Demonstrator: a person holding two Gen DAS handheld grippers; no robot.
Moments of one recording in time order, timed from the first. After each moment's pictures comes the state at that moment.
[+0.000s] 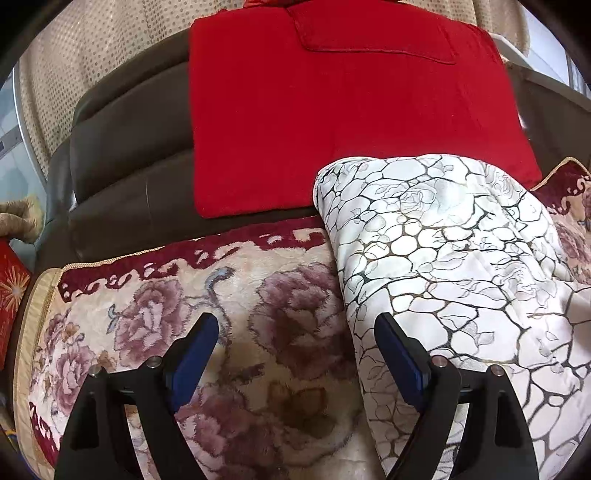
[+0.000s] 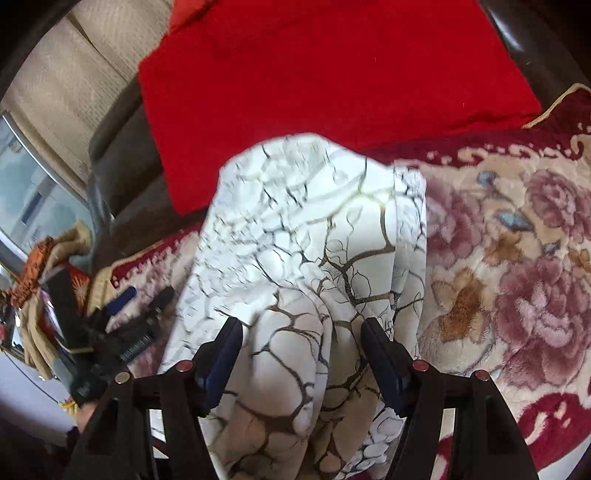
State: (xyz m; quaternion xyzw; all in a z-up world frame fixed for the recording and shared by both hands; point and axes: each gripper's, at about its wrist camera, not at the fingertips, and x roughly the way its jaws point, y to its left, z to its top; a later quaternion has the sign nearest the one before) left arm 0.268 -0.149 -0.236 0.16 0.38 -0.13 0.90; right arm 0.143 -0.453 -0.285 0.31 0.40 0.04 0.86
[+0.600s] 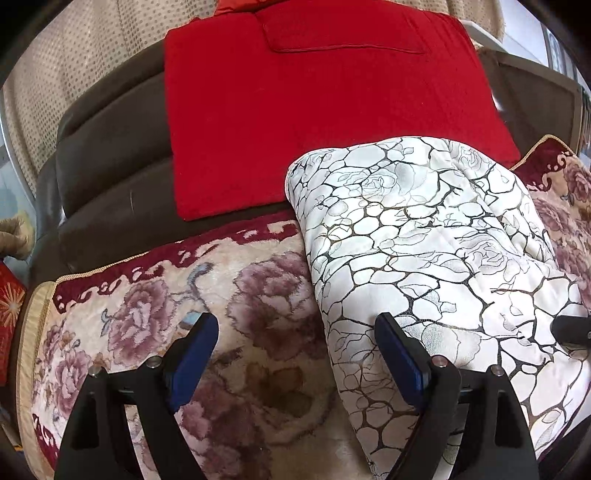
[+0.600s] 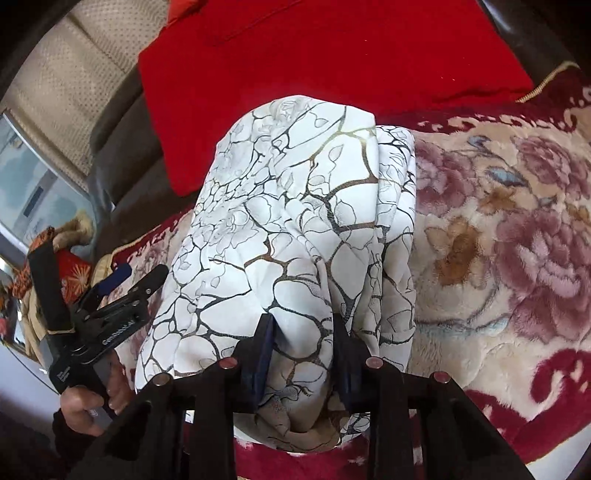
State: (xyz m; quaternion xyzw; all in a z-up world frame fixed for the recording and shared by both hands) left arm 0.245 -0.161 -0.238 0.19 0.37 -0.16 0.89; right arm 0.126 -0.439 -0.324 0.32 0.43 0.05 0.84
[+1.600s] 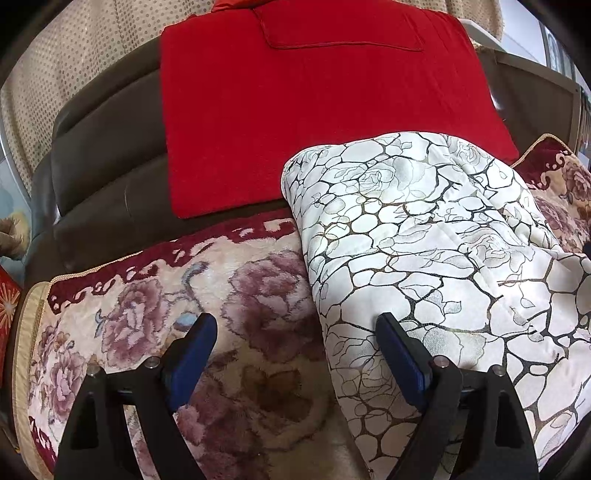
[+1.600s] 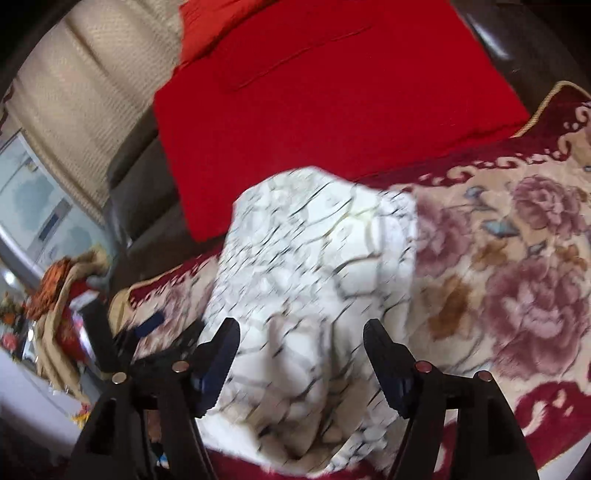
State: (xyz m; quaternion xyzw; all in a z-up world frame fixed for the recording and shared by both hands) left arm 0.250 -0.161 -0.247 0.19 0.37 -0.17 0.89; right arm 0.126 -0.469 -0.282 0.35 0.36 0.02 0.87
